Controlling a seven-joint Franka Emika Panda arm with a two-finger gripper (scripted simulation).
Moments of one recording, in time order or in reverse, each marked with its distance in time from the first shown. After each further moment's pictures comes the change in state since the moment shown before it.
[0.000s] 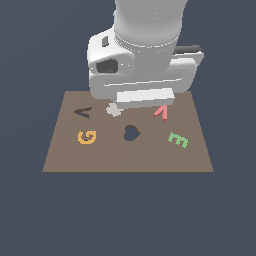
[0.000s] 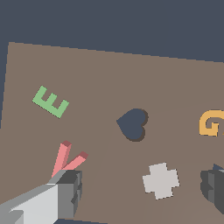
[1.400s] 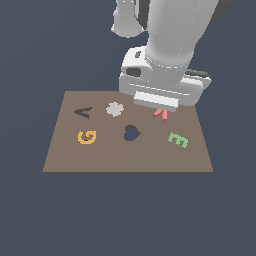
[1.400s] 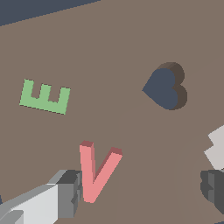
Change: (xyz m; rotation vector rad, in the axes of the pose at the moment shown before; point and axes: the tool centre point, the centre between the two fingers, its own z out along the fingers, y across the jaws) arm -0.032 -0.054 0.059 -0.002 0.002 0.347
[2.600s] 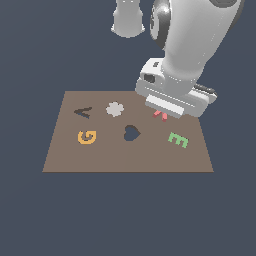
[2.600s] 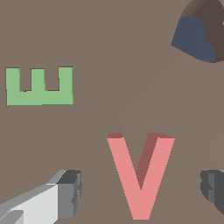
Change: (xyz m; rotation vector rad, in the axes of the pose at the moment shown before) arm -0.021 -0.038 0.041 0.000 0.002 0.238
